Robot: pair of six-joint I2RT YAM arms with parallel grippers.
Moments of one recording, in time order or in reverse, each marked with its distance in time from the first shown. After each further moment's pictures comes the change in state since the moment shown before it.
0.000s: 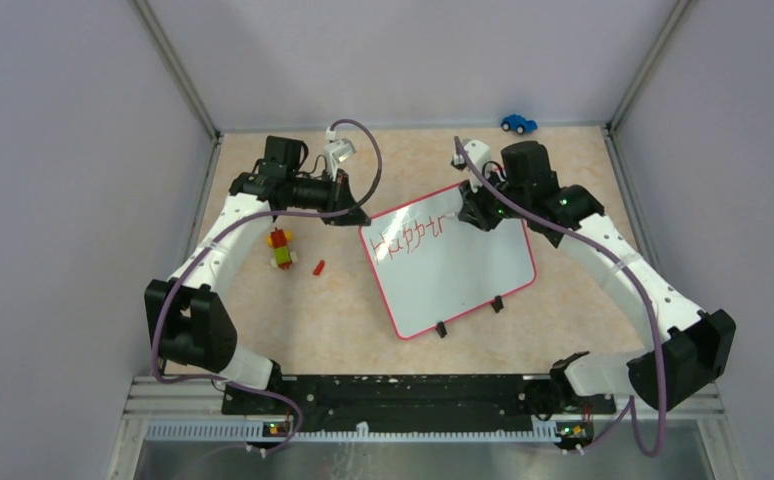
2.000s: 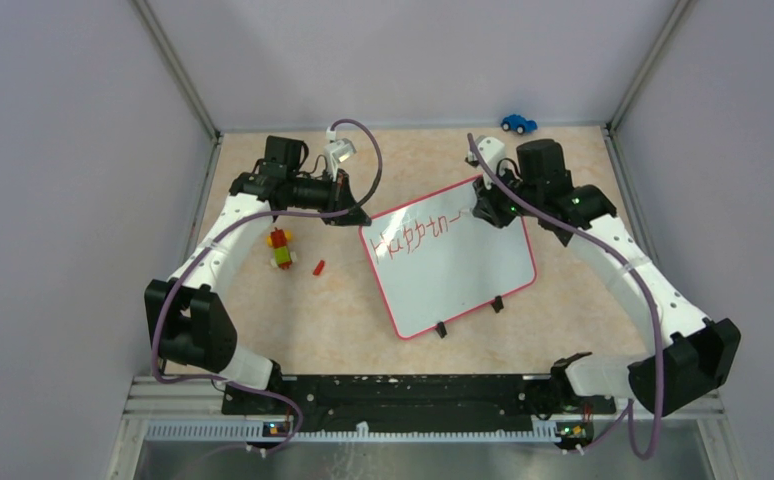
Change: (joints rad) left arm -0.002 0.000 0.000 0.003 0.000 0.000; right arm -0.074 -0.029 -0.019 -0.026 0.010 -0.040
